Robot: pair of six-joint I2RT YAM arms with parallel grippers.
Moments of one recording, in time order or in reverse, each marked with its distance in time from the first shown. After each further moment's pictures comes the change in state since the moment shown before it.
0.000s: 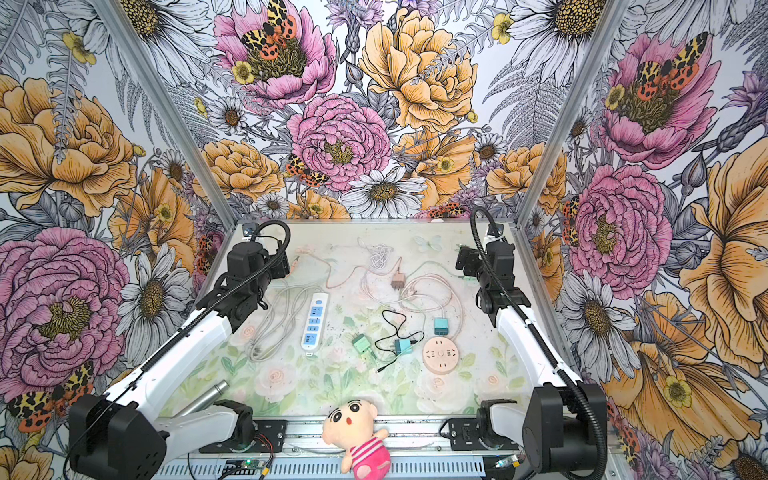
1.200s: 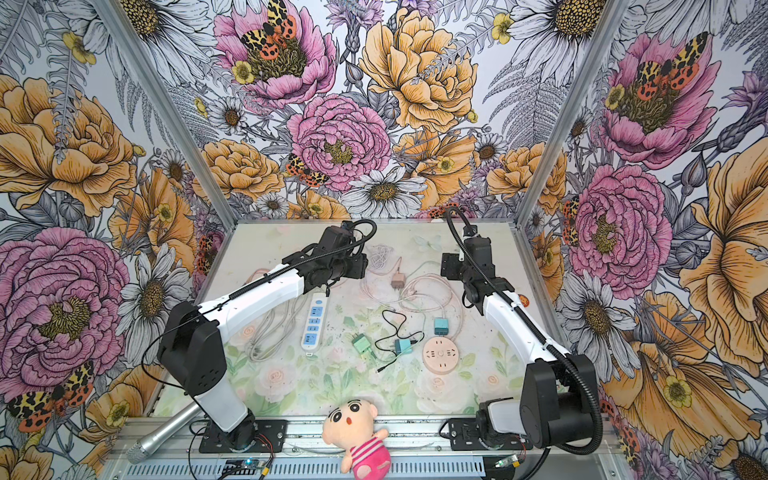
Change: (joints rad) left arm -0.359 0.562 0.493 -0.241 0.246 -0.138; right arm 0.099 0.126 0.076 -0.145 -0.010 -0.012
